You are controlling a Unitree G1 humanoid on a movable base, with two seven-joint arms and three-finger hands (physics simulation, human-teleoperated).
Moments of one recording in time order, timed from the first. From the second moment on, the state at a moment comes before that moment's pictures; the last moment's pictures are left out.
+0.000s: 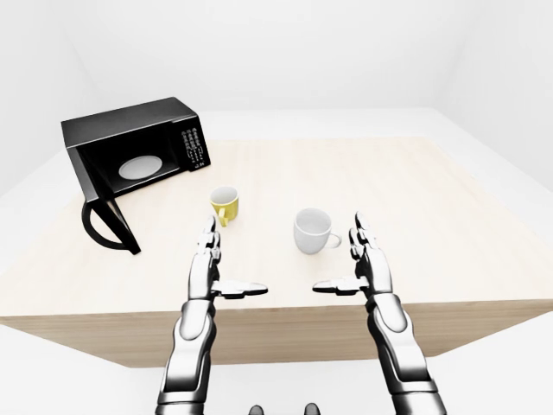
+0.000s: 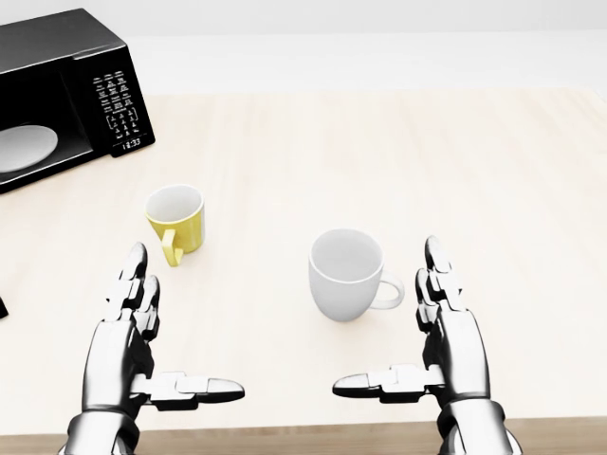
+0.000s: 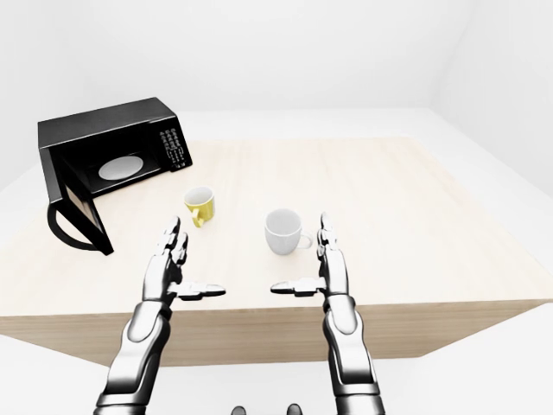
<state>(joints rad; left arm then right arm) 0.00 0.01 0.01 0.00 0.00 0.00 -0.01 0.00 -0.01 -0.01 0.01 0.01 0.00 0.01</state>
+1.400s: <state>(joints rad) 0.36 -0.11 0.25 -1.01 -0.24 0.09 -0.26 0.34 -0.02 0.08 -0.89 -0.11 0.09 0.00</state>
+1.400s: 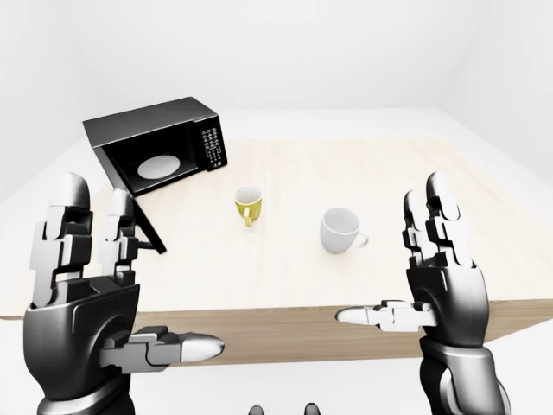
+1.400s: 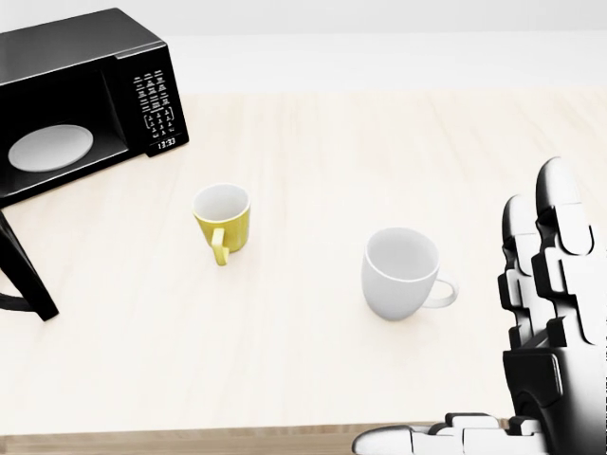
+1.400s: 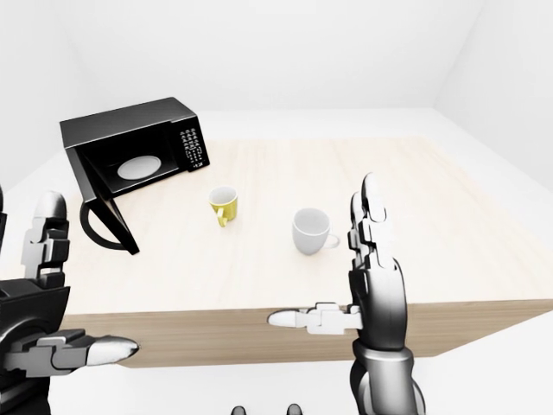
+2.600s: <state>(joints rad) 0.34 -0.09 0.24 -0.95 -0.24 0.09 -0.27 0.35 -0.03 0.14 -0.85 -0.14 0.09 -0.03</state>
